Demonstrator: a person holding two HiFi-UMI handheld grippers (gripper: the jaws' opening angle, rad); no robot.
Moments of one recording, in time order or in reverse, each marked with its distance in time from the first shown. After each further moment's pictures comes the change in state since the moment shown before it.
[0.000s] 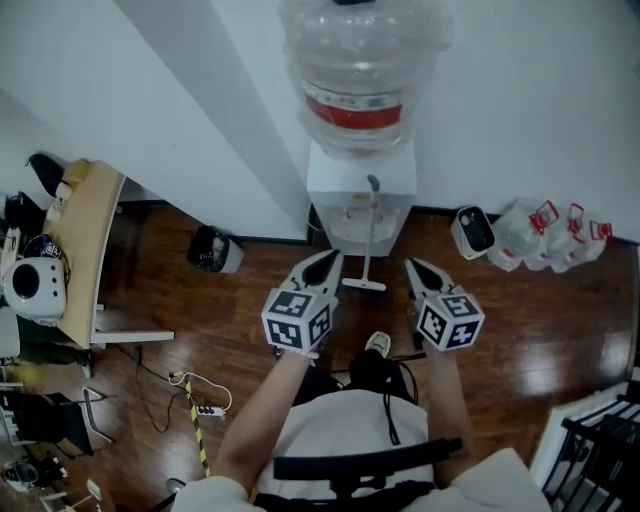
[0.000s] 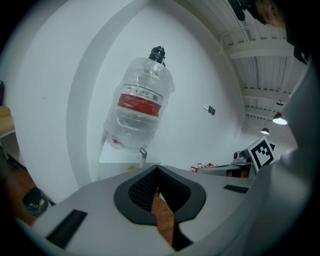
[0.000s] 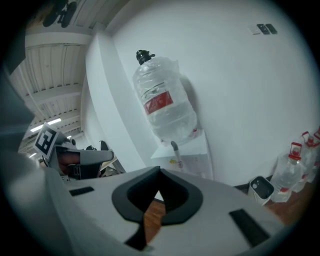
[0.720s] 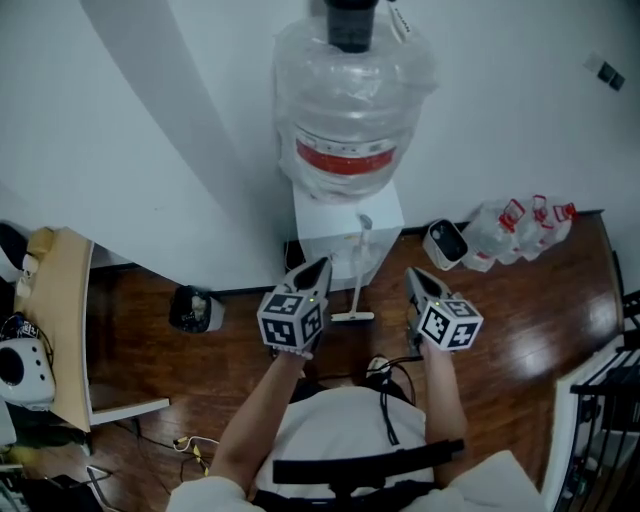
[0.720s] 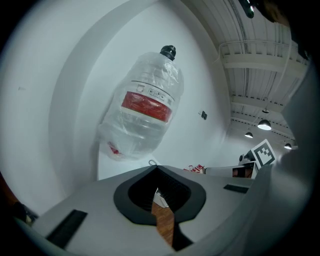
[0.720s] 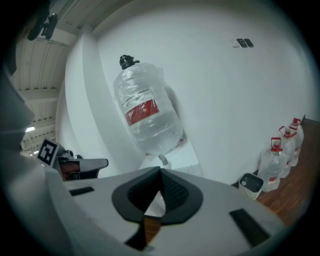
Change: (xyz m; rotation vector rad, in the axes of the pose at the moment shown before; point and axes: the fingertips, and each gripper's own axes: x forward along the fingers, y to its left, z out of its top) left arm 0.038 0.078 0.044 0.014 0.010 -0.174; right arm 0.037 -0.010 0.026 0.126 -0.131 -0.229
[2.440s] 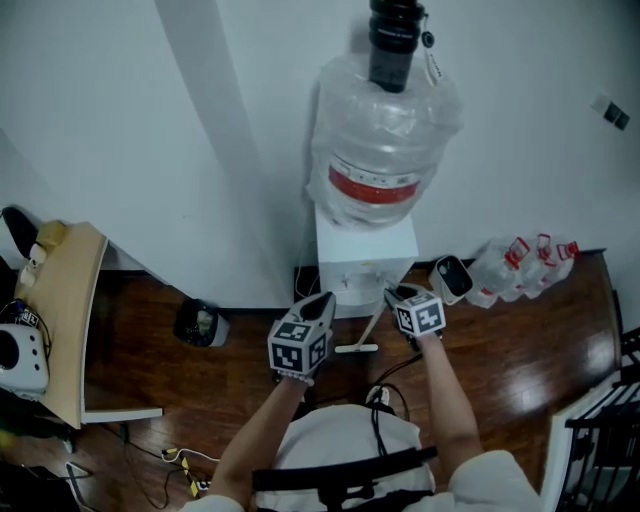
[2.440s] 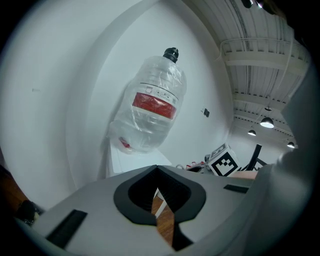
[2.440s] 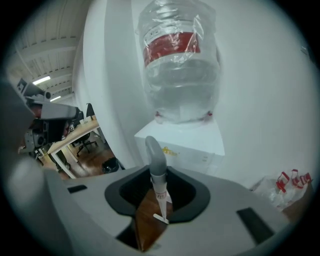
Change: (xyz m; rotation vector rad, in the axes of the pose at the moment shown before) left arm -0.037 0.019 -0.020 0.000 0.022 0.036; right arm 0.102 0.007 -0.068 -0.403 0.390 0.038
